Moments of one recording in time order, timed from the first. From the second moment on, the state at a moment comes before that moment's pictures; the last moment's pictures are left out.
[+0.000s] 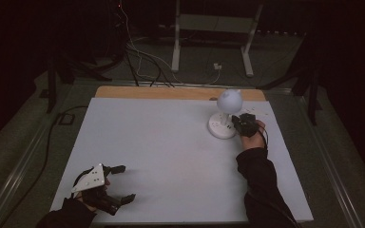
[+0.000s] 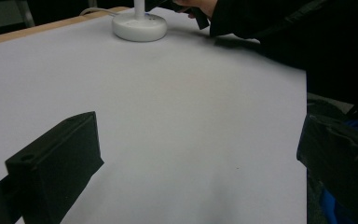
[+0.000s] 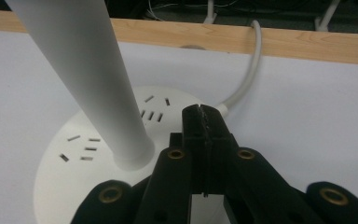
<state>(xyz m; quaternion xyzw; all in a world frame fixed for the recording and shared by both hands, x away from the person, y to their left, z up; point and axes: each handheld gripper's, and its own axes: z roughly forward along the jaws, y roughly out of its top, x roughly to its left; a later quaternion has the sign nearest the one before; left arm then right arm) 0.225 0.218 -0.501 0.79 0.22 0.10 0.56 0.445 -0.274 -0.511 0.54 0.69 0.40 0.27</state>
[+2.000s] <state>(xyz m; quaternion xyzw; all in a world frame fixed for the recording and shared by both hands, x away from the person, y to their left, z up) 0.225 0.217 -0.501 0.80 0.21 0.10 0.56 0.445 -0.268 -0.522 0.55 0.68 0.38 0.31</state>
